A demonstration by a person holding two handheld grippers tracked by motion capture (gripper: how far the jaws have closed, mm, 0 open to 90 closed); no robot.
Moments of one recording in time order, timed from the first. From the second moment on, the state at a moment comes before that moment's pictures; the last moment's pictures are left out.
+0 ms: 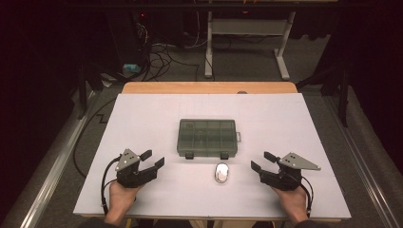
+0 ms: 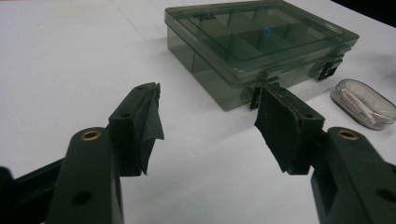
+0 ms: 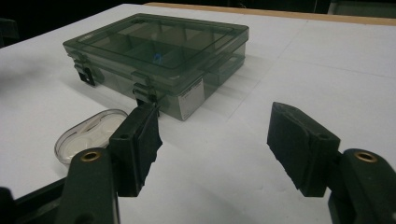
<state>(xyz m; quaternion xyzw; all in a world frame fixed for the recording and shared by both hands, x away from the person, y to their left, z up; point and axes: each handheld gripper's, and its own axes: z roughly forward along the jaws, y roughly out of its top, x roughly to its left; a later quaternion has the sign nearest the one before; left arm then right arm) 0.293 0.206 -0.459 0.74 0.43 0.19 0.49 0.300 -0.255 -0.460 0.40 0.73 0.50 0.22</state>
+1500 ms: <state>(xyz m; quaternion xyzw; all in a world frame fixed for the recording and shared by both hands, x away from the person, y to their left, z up) 0.316 0.168 -0.459 0.76 0.41 0.16 0.48 0.326 -0.228 -0.463 0.40 0.74 0.50 0.18</state>
